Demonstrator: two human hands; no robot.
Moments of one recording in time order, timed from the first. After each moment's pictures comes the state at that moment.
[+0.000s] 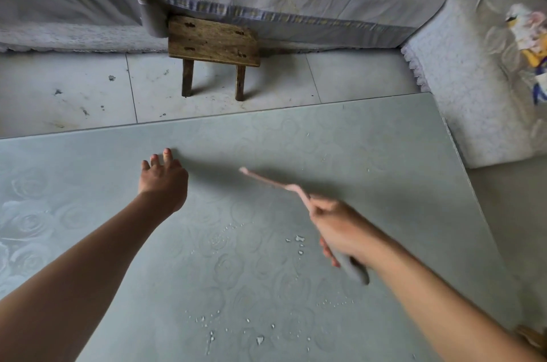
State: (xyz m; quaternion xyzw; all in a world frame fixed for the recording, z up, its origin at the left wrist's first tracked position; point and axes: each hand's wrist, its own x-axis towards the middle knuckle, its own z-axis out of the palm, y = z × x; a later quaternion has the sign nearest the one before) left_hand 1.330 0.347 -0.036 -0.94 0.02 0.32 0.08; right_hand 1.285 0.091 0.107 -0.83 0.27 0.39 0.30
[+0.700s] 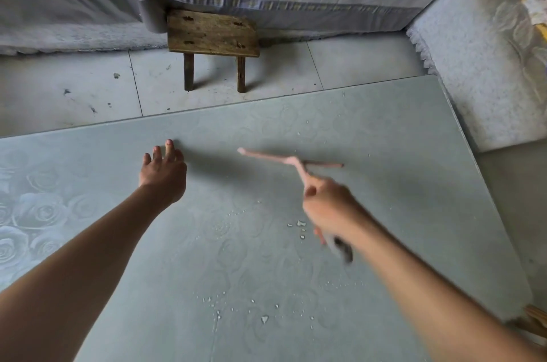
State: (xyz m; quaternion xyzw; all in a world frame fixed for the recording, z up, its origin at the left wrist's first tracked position) left_hand 1.323 0.355 -0.039 -0.95 0.01 0.32 0.04; right_hand 1.287 0.103 0.122 -0.90 0.15 0.37 0.19
